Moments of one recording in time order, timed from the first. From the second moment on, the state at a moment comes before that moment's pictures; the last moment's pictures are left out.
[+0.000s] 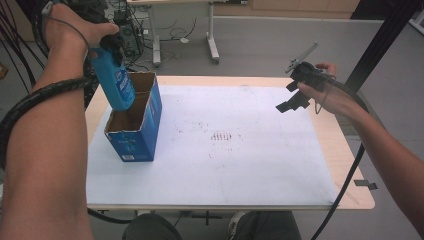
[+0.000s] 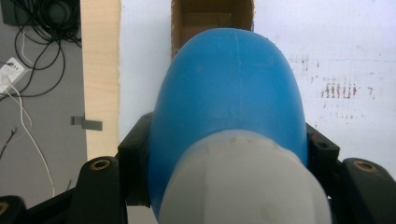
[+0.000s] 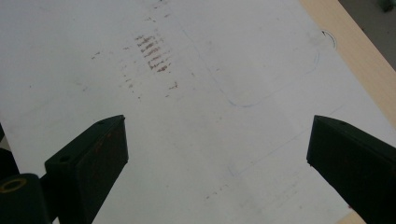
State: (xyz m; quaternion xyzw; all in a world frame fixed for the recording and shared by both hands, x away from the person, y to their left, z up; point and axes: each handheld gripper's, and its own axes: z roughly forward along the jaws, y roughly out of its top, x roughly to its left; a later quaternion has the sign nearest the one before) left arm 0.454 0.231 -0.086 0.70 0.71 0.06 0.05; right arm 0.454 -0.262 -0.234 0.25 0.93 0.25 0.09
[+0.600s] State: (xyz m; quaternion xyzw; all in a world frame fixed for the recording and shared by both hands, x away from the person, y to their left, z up) left arm 0.457 0.236 -0.116 0.70 0.71 0.05 0.06; right arm 0.454 -0.257 -0.234 0.24 0.93 0.24 0.10
